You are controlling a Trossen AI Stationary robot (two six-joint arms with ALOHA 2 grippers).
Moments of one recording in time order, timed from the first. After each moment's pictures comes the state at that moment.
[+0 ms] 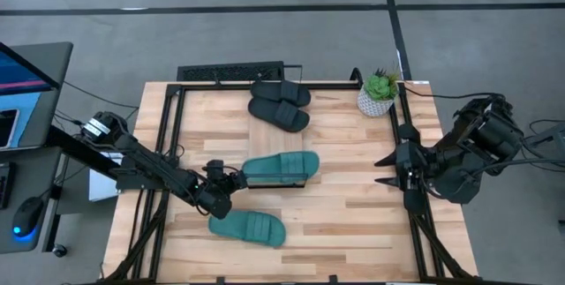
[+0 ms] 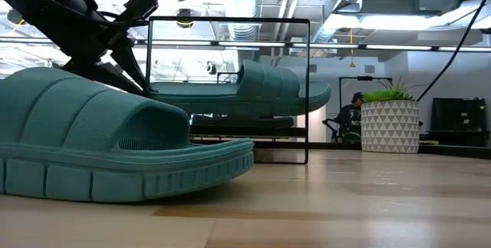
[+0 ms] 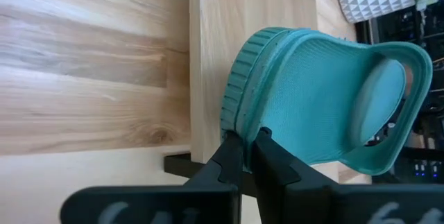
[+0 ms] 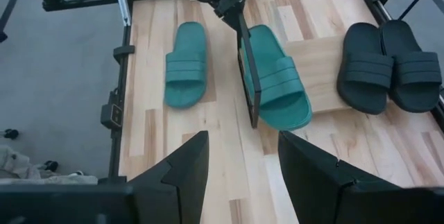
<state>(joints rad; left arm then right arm) -0.53 1.44 0.66 -0.25 -0.80 -2.07 0.83 1.36 1.96 -1.57 0.58 0.73</state>
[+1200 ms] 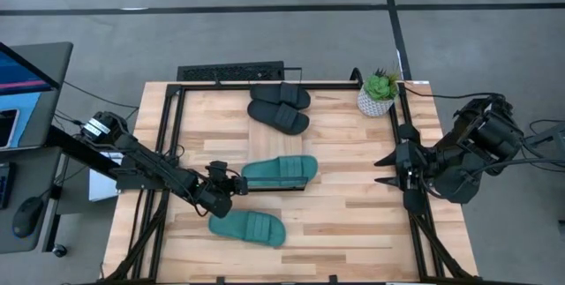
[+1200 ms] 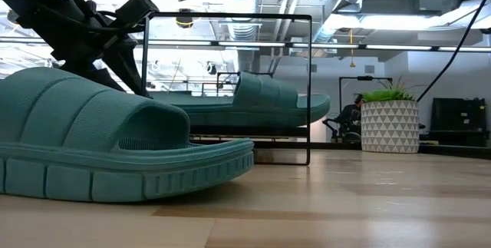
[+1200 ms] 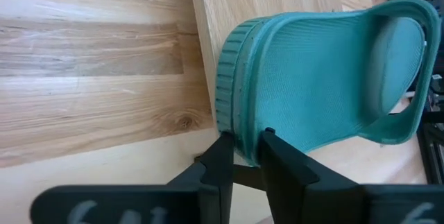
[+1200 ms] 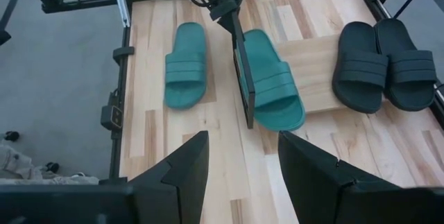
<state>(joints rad) -0.52 1.44 0.66 -0.28 -0.69 -1.89 0.82 1.36 1.96 -1.57 0.58 0.73</state>
